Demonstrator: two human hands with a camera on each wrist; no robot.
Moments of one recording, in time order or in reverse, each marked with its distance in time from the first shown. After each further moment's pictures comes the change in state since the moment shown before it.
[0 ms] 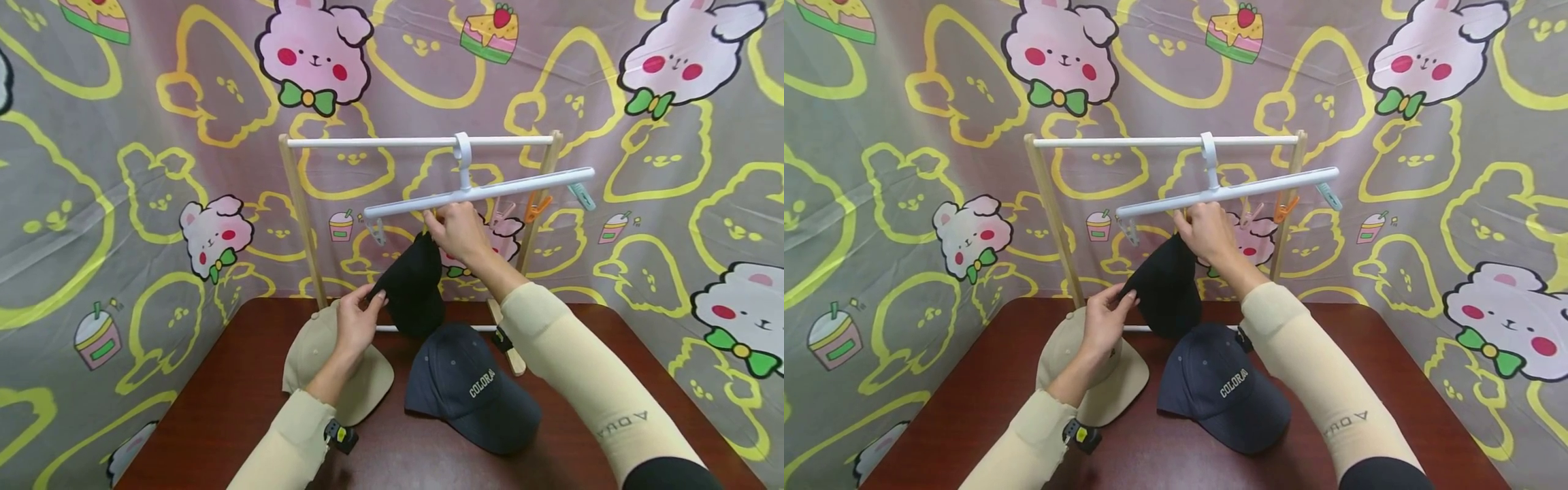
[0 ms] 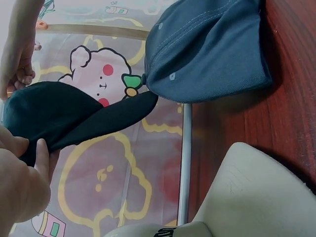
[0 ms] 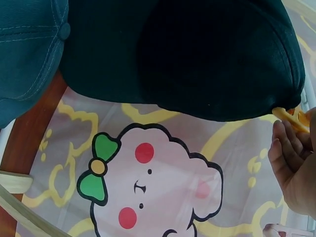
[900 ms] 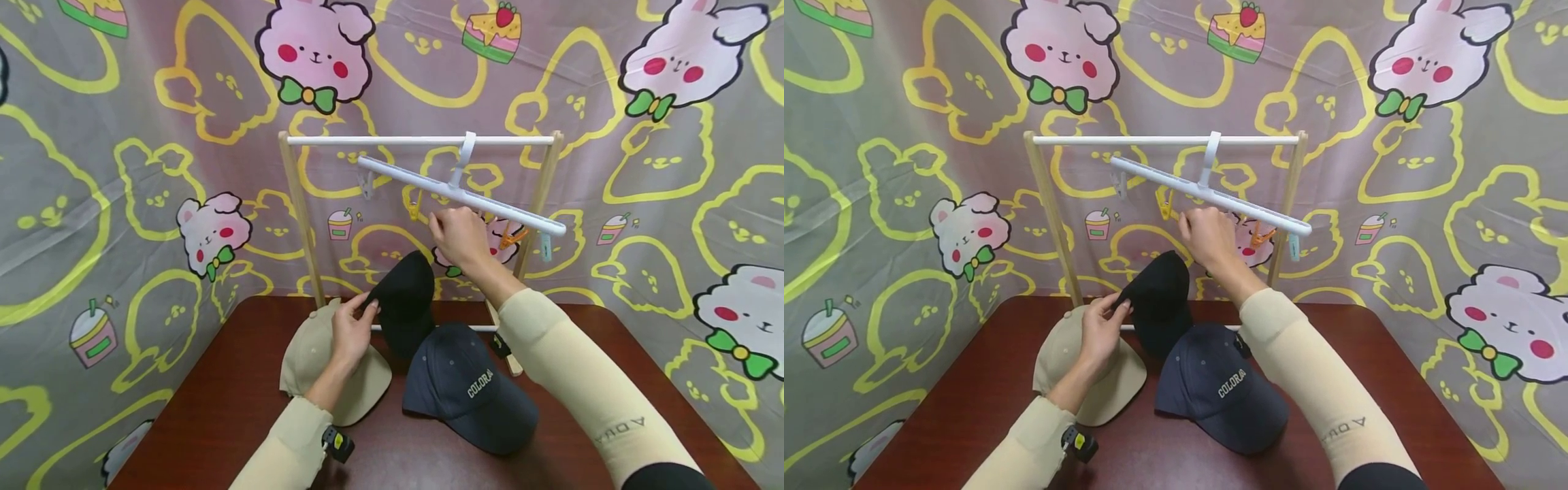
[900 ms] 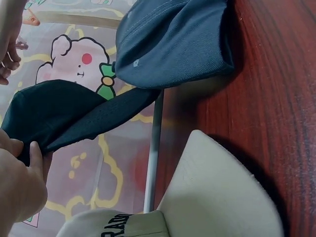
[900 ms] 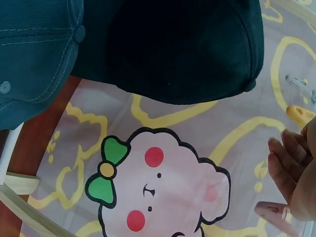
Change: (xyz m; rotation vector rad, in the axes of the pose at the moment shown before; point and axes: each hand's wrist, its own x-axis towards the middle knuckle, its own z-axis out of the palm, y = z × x) left_hand -0.010 -0.025 -0.003 0.001 0.071 -0.055; right_hand -0.007 0.001 0.006 -0.187 0.004 0.003
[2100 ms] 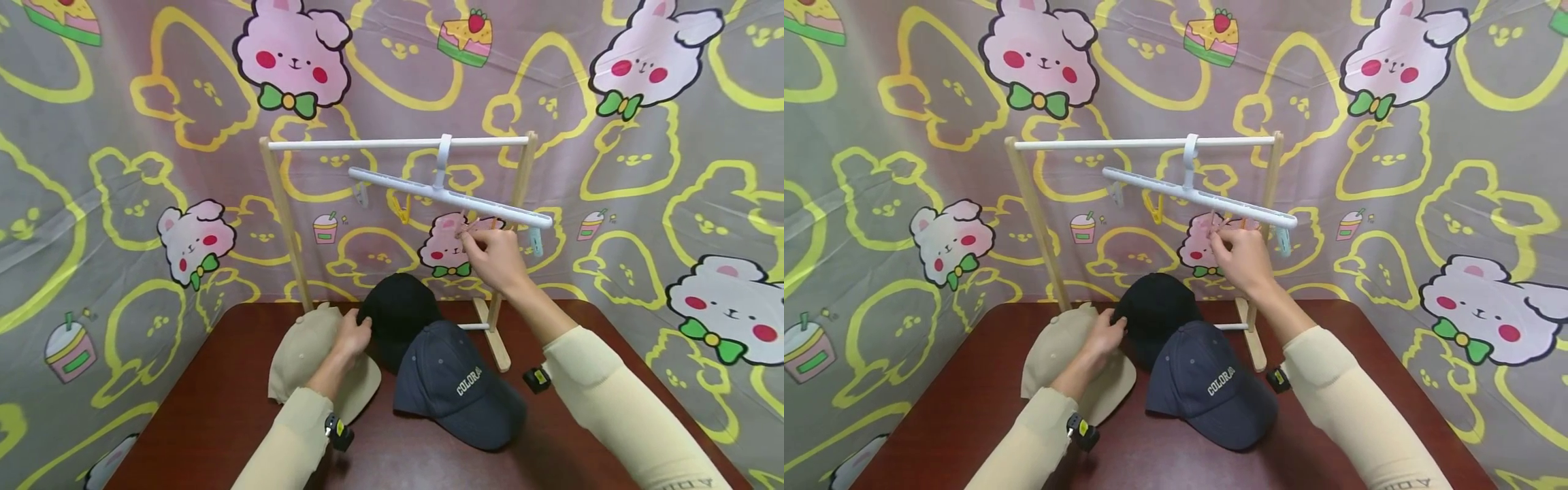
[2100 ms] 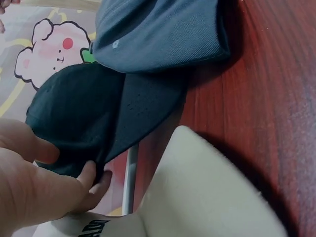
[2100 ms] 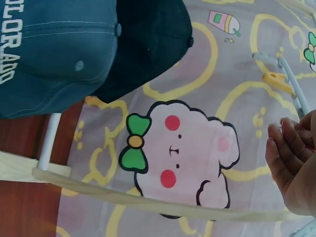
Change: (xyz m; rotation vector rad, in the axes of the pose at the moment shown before) left_hand 0.007 -0.024 0.014 0.198 -0.267 -0.371; right_hand -0.064 0.039 -0.057 0.228 0.050 0.088
